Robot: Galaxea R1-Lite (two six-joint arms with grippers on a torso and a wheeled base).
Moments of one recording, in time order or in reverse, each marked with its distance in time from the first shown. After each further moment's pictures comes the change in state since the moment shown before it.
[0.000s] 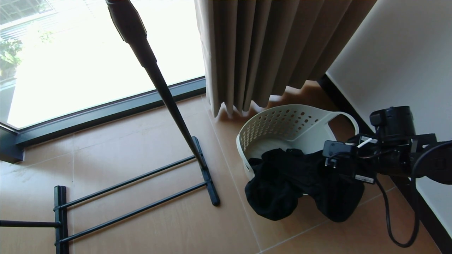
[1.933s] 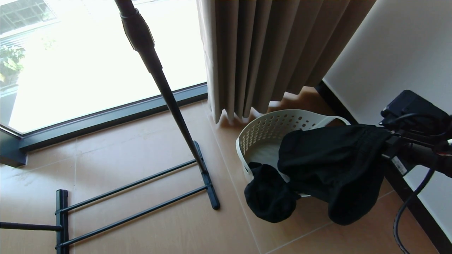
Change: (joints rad) left arm 0.000 0.000 0.000 0.000 0.000 0.000; right arm 0.154 -0.481 0.172 -0.076 0.013 0.534
